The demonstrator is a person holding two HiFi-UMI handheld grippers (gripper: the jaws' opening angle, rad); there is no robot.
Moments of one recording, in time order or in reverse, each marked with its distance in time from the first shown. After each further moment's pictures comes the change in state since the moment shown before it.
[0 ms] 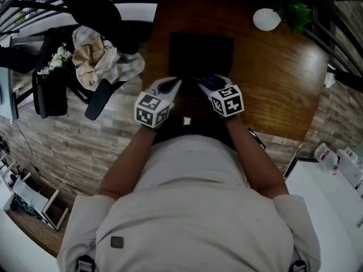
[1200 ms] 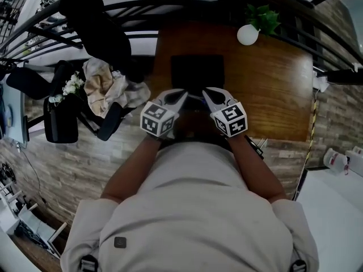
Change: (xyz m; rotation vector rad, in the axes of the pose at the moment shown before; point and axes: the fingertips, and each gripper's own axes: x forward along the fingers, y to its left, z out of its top) left arm -0.047 -0.065 0.063 0.153 -0.082 -0.105; right arm -0.114 0.073 0.081 -0.175 -0.365 -0.058
